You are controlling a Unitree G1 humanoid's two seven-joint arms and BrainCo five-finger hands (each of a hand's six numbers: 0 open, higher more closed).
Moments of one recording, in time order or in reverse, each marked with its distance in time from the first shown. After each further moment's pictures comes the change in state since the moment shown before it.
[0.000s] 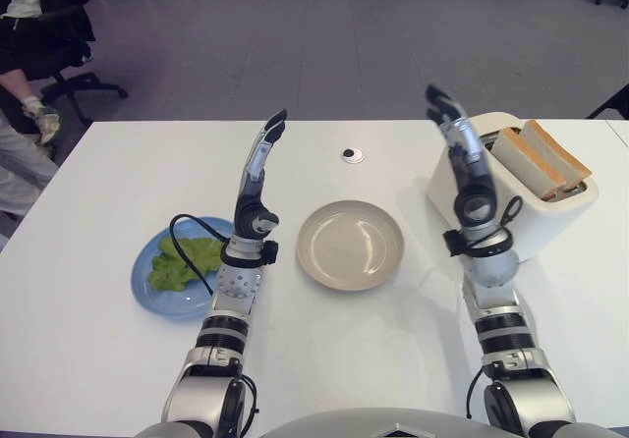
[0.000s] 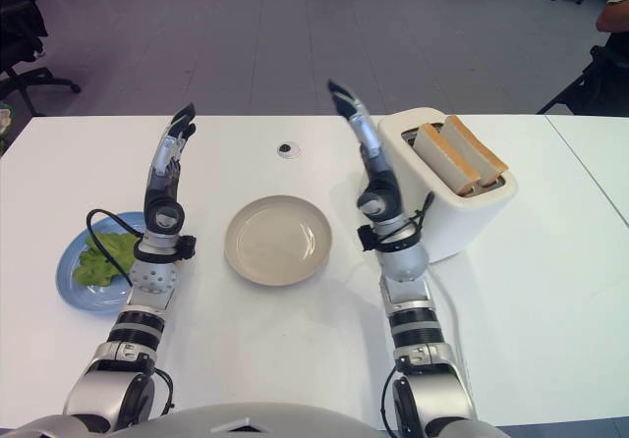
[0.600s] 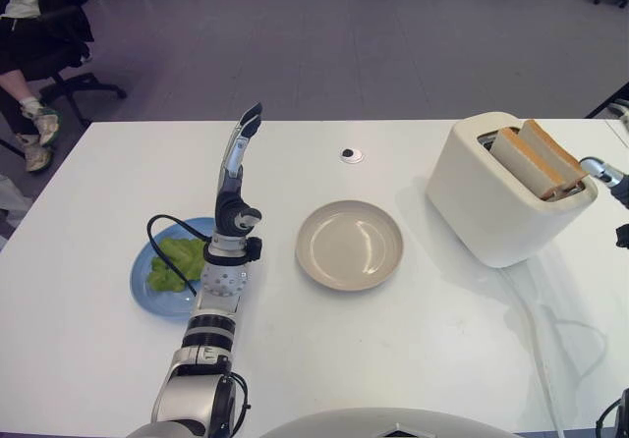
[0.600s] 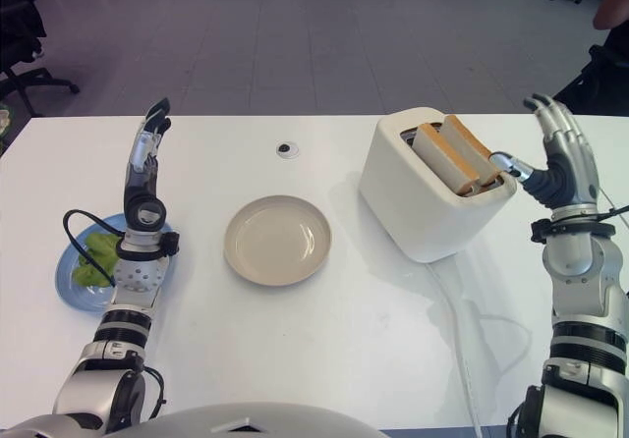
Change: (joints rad) left arm -0.002 0.050 0.057 0.017 0.031 -0.005 0.041; right arm 0.067 -0.563 -0.294 0.327 -0.476 0.380 -0.240
